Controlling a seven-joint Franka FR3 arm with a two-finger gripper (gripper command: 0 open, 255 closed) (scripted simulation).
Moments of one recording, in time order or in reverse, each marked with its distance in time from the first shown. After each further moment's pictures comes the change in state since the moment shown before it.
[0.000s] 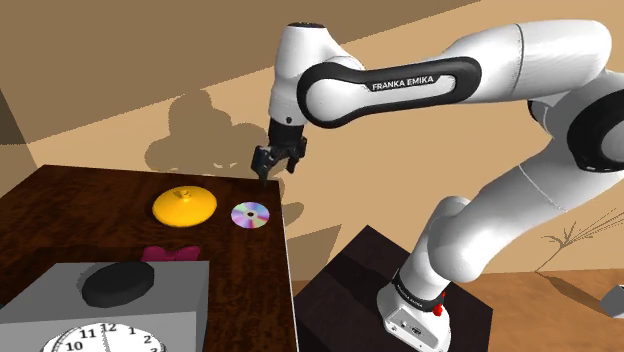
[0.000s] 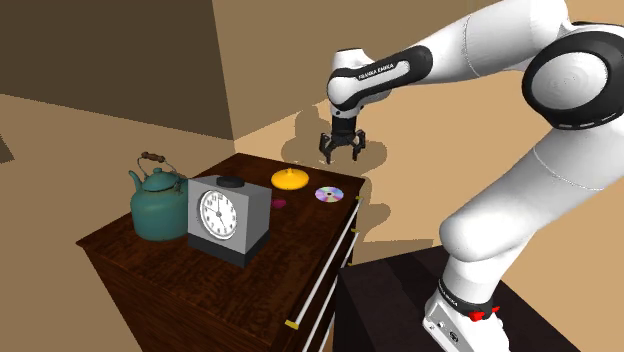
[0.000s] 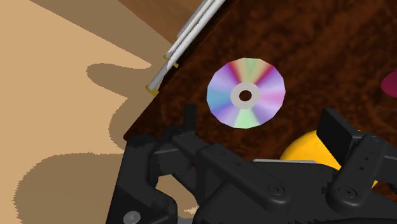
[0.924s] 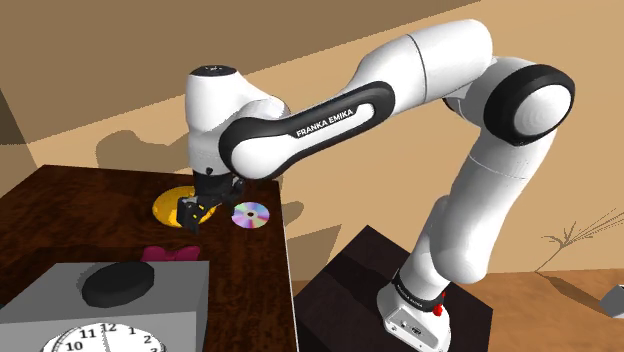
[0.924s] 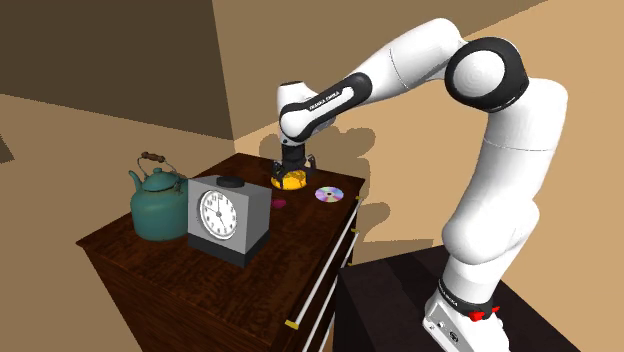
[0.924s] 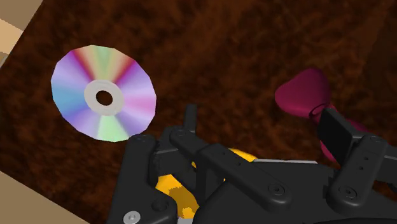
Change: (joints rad) arm 0.092 0.437 0.166 0.239 -0.105 0.152 0.226
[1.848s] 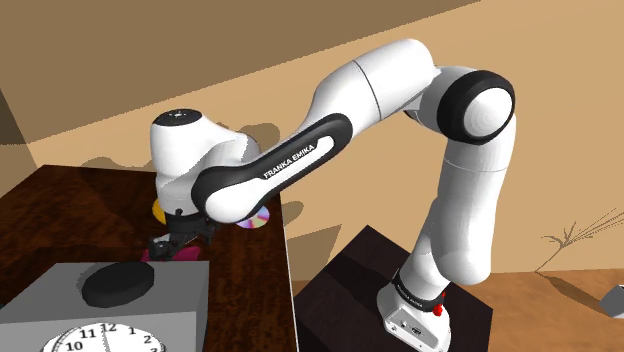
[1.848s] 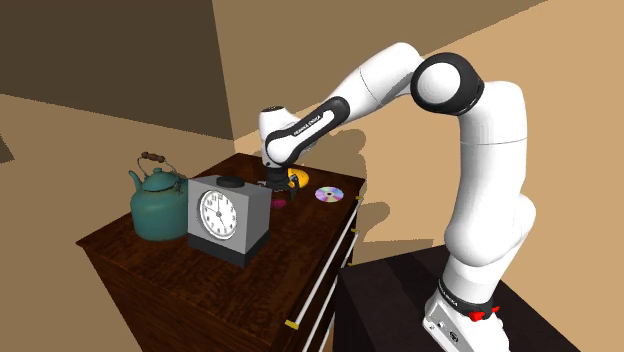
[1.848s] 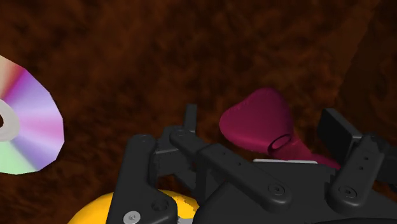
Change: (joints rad) arm 0.072 0.225 0.013 0.090 -0.107 0.104 0.108
